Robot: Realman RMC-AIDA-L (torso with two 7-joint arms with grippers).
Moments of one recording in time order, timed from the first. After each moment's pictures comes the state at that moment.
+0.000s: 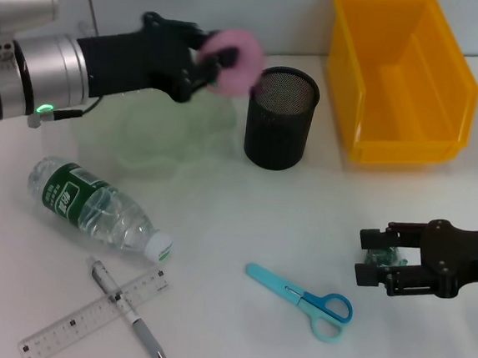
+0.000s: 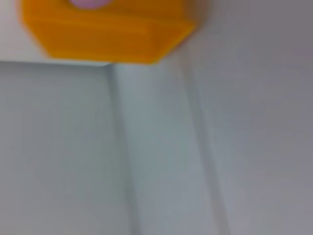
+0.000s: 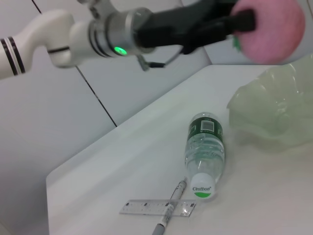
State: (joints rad) left arm -0.68 -2.08 1.11 0.68 1.55 1.12 -1.20; right arm 0.53 2.00 -0.39 -0.62 -2.34 -1.86 1.46
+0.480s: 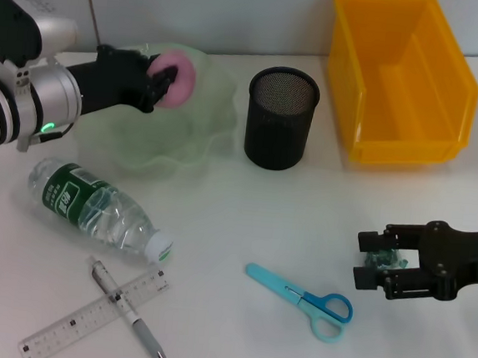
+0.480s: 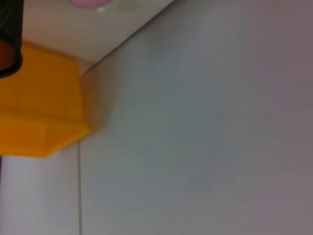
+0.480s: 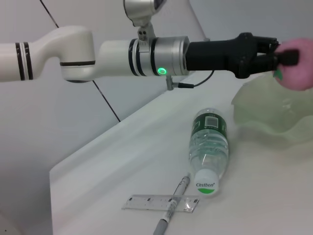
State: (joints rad) left arm -0.74 -2.08 1.13 0.45 1.49 0.75 -1.13; right arm 0.53 2.00 -0.41 -0.62 -2.34 -1.86 1.46
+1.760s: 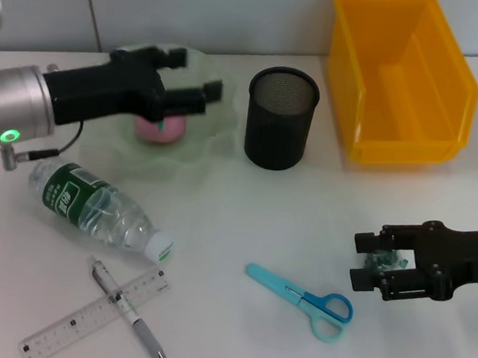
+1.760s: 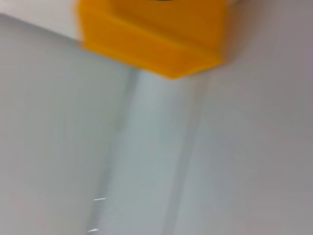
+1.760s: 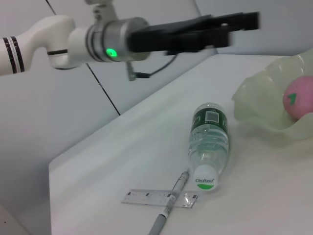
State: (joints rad) left arm -0.60 -2.04 1.13 0.67 1.50 1.24 -1.46; right arm 0.54 2.00 -0.43 -0.62 -2.33 -1.85 1.46
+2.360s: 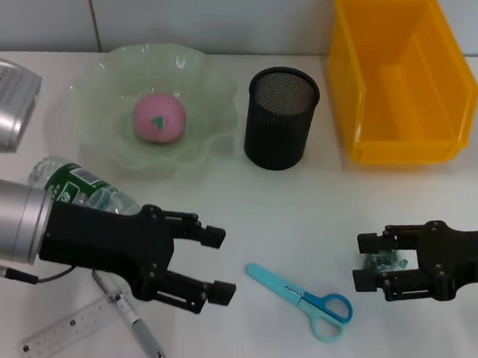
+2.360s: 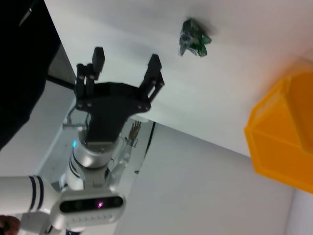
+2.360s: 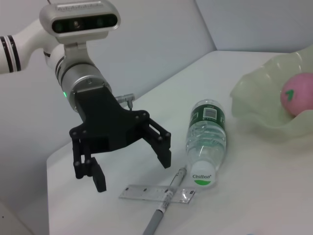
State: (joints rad) left arm -0.58 -2.04 1.14 0.68 1.82 1.66 -1.54; right arm 0.54 2.00 -0.44 -0.63 -2.34 -1.85 1.46
